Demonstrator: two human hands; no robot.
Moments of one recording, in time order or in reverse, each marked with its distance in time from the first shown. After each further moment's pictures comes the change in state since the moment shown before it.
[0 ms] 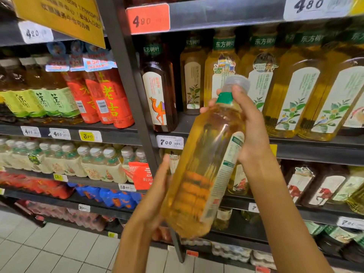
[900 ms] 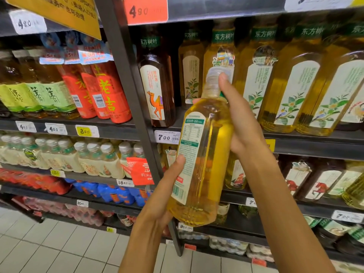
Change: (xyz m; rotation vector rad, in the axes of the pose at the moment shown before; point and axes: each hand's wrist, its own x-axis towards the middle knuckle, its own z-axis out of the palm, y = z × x) left_hand 0.002 -0.021 0.012 -0.291 -0.081 0.190; right_hand 0.008 0.001 0.006 -0.312 0.160 0.103
